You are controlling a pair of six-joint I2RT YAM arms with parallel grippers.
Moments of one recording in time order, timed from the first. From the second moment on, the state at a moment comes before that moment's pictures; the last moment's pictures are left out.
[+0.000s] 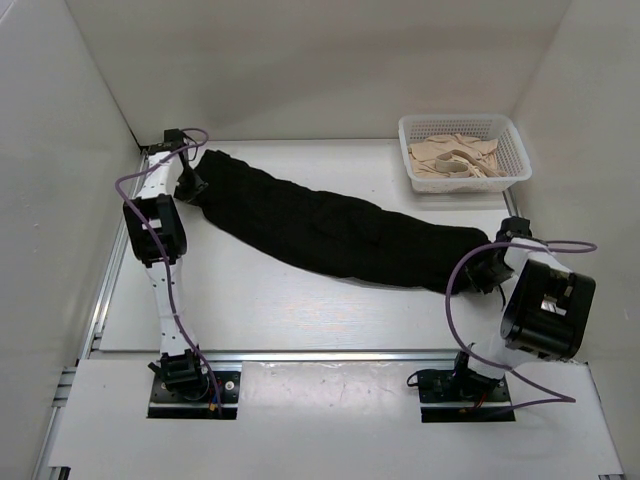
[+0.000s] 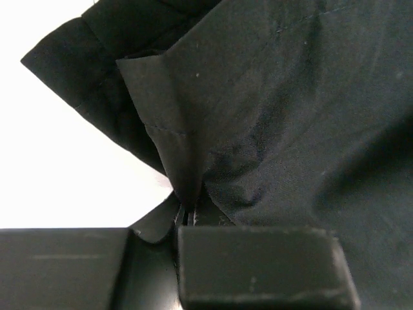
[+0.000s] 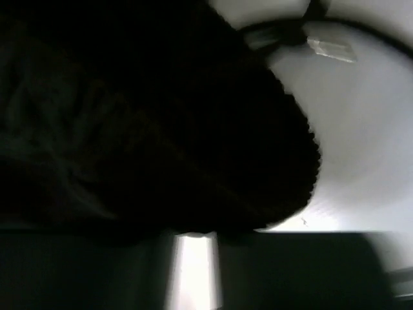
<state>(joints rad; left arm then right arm) 0.14 2.47 2.20 -0.97 -0.06 -0.54 -0.32 1.50 0.78 -0.66 -0.11 0.74</state>
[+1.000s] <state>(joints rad) 0.28 1.85 1.62 -1.01 0.01 -0.52 -0.42 1.15 0.91 -0.97 0.08 0.69</state>
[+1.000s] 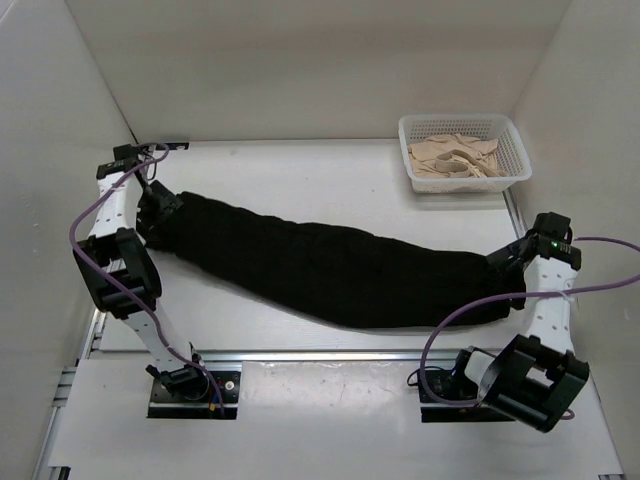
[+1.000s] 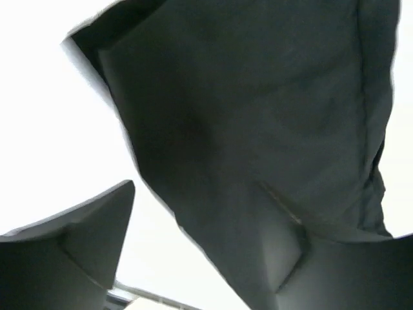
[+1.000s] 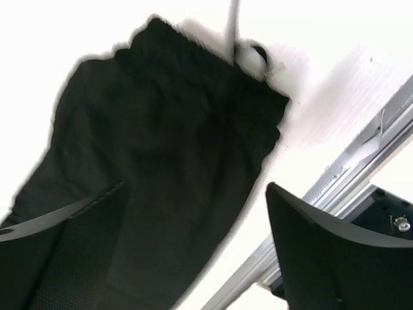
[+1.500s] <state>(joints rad) 0.44 1.70 1.40 -0.99 -0.05 -0.56 -0.30 1.13 1.11 -0.95 -0.04 0.57</state>
